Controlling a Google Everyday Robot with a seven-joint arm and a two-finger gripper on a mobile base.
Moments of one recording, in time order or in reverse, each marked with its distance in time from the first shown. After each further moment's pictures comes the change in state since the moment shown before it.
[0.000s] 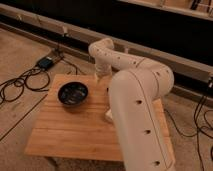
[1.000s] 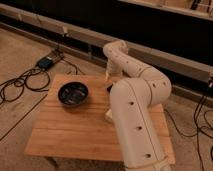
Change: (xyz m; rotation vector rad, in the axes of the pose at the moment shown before) arm -0.022 -0.080 0.042 -0.008 -0.039 0.173
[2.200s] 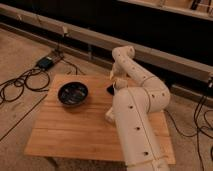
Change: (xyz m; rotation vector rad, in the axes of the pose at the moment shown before) arm -0.035 -0.035 0.038 -0.052 -0.136 0.073
